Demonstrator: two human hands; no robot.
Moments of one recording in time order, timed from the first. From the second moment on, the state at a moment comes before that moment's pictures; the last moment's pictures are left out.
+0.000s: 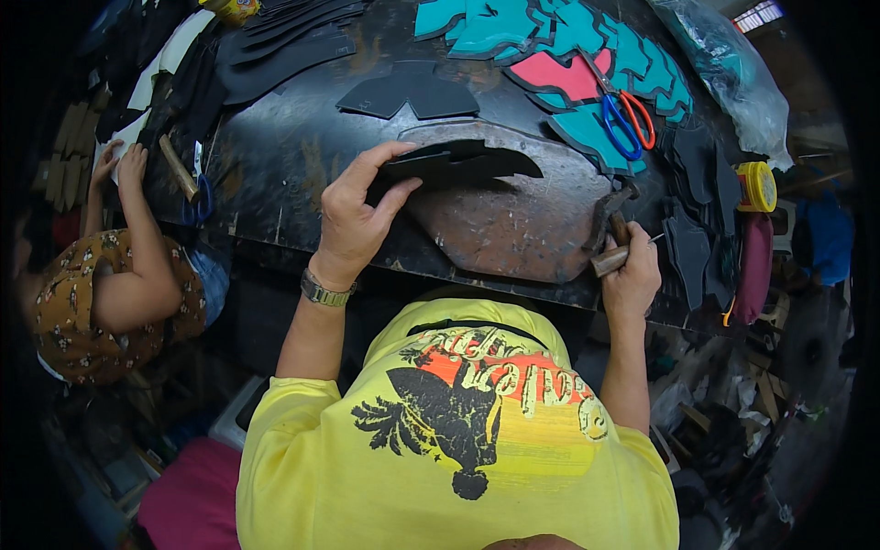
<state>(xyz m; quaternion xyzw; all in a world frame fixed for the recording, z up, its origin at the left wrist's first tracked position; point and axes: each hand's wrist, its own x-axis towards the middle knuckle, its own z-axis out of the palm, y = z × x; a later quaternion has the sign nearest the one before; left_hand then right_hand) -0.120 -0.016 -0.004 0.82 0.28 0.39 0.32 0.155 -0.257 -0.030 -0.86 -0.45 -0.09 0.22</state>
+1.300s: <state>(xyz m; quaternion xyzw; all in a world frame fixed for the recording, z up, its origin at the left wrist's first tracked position) -0.060 0.120 -0.006 0.87 0.26 0.37 0.16 0.131 -0.220 0.012 -0.68 -0.46 -0.12 0.55</state>
